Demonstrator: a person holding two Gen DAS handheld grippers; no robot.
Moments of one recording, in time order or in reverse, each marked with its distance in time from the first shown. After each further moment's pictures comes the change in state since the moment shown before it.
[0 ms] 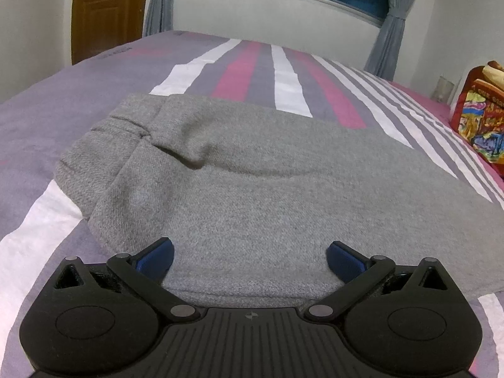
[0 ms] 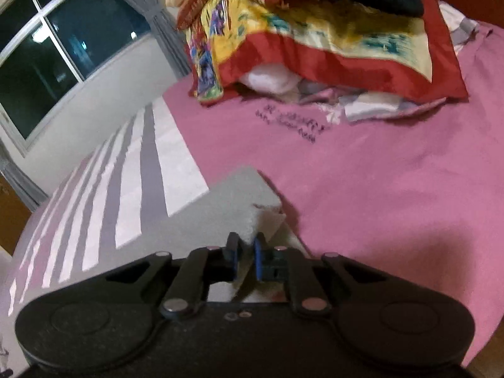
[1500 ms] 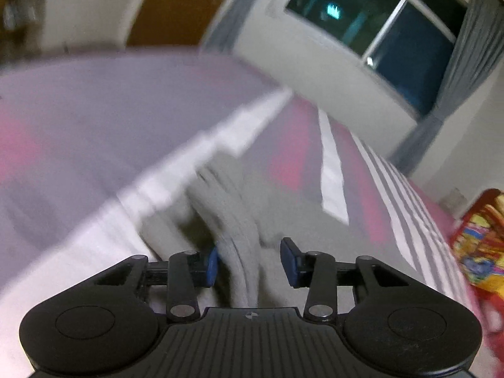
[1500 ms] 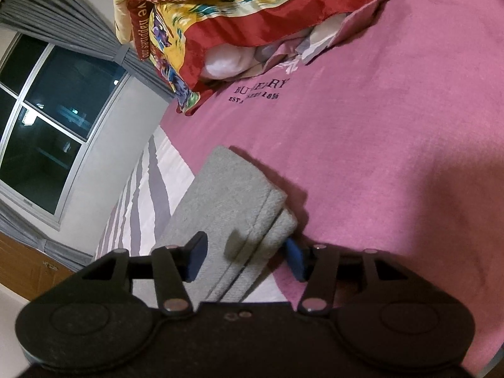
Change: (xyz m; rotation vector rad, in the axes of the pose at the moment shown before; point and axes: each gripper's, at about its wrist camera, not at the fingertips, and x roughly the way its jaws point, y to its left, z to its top) left arm -0.009 0.087 0.033 -0.413 -0.094 -0.074; right arm 0.028 -0.054 -0.035 0.330 0.067 0.043
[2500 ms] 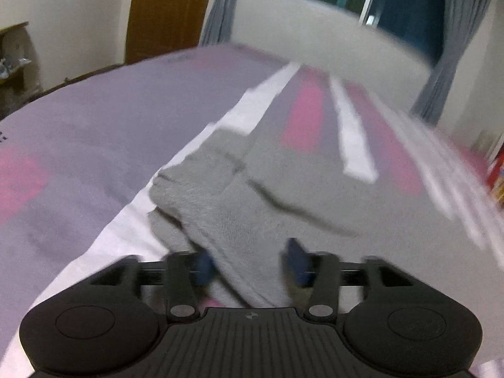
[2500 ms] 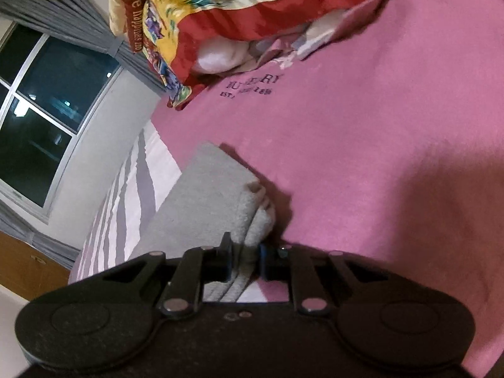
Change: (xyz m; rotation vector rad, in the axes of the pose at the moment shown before) left arm -0.003 -0.029 -0.009 0.221 -0.027 0.153; right arm 0.007 0.000 0.002 -0.031 0.019 -0.045
